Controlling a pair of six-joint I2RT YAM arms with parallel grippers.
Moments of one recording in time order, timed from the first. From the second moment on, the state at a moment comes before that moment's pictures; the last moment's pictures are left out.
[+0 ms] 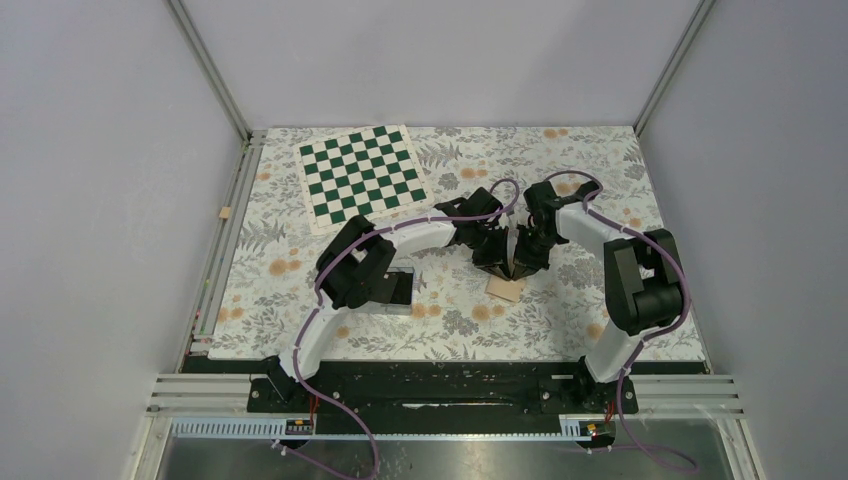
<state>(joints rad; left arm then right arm) -0.85 2.31 1.76 -0.42 0.54 -0.68 0.26 1.73 1.07 -0.76 -0.20 0.51</state>
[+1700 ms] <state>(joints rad) -0.84 2.30 1.71 -0.37 0.58 -0.73 0.23 1.46 0.90 -0.61 -0.26 0.60</state>
